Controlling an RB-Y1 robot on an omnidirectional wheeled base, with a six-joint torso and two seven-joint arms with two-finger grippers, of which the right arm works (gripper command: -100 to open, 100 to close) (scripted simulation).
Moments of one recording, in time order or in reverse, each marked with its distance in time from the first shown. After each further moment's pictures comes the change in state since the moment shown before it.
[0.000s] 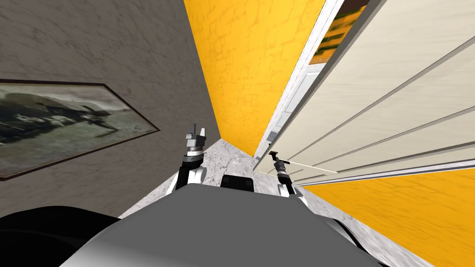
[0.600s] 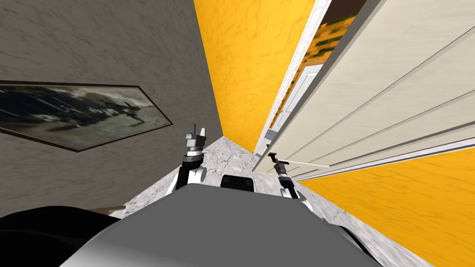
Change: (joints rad) arm 0.056 -0.035 0.059 -0.038 0.042 -0.049 -0.064
